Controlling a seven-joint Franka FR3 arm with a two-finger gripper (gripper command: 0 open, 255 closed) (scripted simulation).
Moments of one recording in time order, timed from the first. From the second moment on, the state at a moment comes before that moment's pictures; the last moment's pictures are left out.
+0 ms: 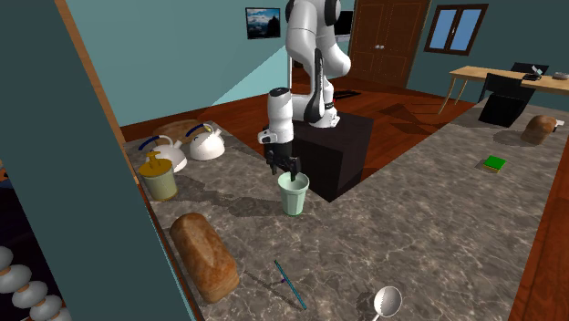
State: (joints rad) arm 0.08 0.54 0.12 -2.13 0.05 2.75 0.16
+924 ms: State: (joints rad) arm 0.08 0.51 0.12 -2.14 0.06 2.72 0.16
